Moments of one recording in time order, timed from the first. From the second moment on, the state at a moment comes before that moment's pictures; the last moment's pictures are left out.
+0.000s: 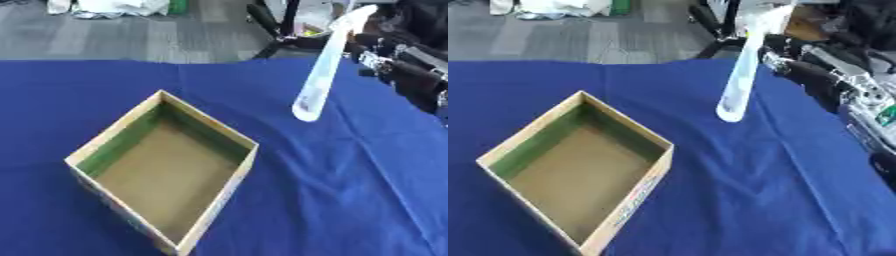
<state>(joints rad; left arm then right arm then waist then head) -0.25 0.48 0.31 -1.91 0.47 -0.03 0.16 -0.38 -0.88 0.08 -1.77 -0.50 0.34 0.01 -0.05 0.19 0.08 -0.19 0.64</state>
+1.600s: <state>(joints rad) -0.26 0.47 0.31 -1.90 0.47 -0.04 0.15 -0.44 -0.88 0.08 -1.71 -0.47 0.30 -0.02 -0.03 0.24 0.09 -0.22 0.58</state>
